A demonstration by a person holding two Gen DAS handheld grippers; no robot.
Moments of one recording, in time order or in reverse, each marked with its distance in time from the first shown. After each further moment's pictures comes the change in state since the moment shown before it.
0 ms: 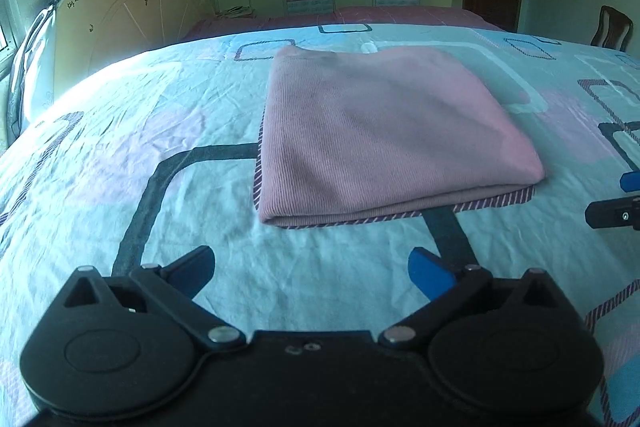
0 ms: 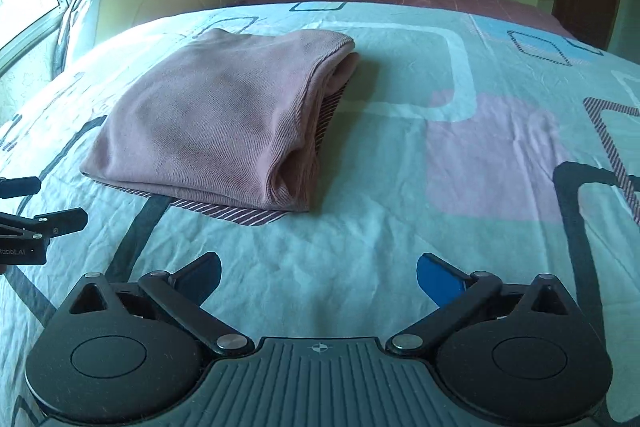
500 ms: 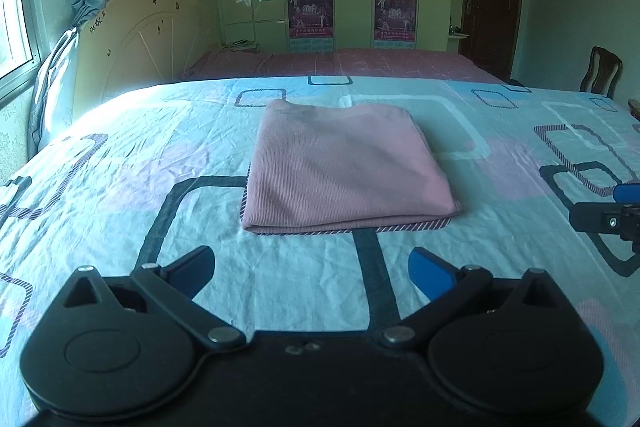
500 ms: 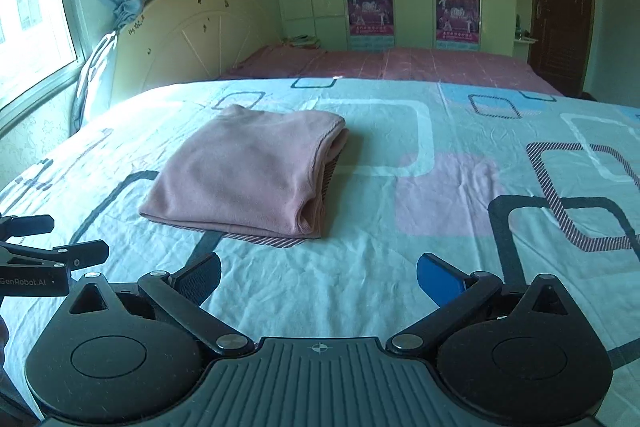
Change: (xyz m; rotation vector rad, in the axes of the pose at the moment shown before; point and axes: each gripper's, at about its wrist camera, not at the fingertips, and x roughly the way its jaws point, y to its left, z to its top) left arm -0.110 -0.026 -0.003 -0.055 -0.111 -0.010; right arm -0.125 0.029 -0.022 0.008 -0.191 -0.044
